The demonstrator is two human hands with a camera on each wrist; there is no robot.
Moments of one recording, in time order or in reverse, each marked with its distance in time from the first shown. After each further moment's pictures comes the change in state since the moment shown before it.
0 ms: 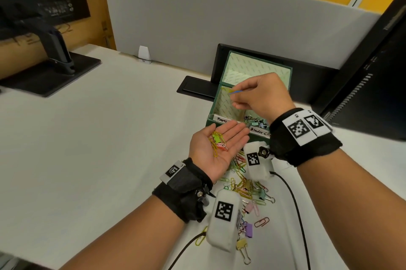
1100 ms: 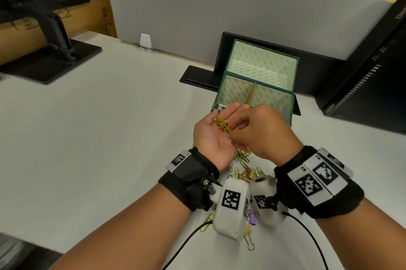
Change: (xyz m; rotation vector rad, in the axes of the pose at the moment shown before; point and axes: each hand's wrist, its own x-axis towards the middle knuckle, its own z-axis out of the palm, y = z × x) left_hand -0.003 0.000 0.000 0.038 -0.053 0.097; right_hand -0.078 0.007 0.021 -0.502 -0.144 -0.048
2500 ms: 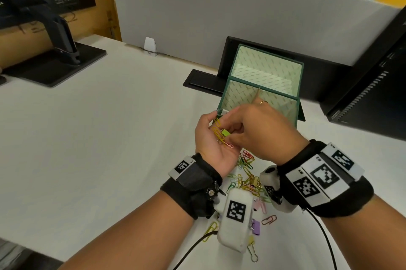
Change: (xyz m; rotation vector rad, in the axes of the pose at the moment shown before) left_hand -0.003 0.000 0.003 -0.040 -0.016 0.076; right_hand 0.018 0.000 -0.002 -0.339 -0.048 -0.302
